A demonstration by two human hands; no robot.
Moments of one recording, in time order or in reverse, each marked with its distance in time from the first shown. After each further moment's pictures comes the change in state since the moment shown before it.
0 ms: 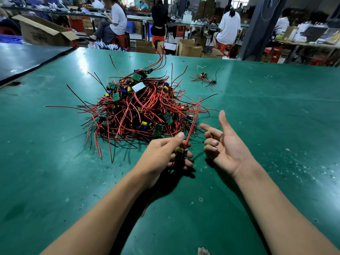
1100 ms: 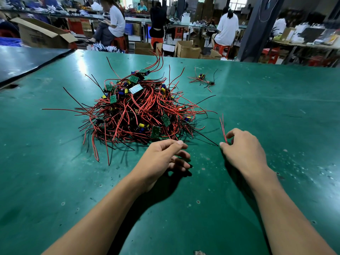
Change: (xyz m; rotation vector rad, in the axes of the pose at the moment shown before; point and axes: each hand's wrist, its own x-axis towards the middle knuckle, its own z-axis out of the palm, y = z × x) left_hand 0.002 -0.005 0.000 0.065 -0.008 0.029; right_hand -0.007 -0.022 -0.037 -1.784 0.572 -0.399
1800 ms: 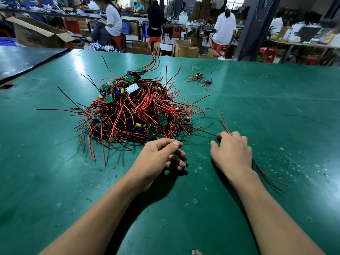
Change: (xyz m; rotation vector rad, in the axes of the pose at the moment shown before) left_hand 0.003 -0.006 -0.001 -0.028 0.014 0.050; right_hand -0.015 -0.019 0.012 -0.089 0.018 0.026
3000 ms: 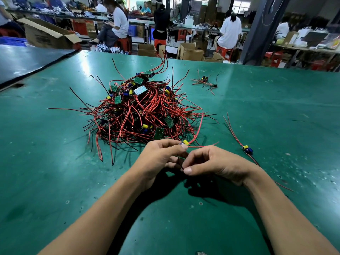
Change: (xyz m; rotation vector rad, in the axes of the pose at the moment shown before) left_hand 0.003 0.009 -0.008 -0.053 0.014 -0.087; right_hand -0.012 -0.010 -0.014 0.950 -1.051 -0.431
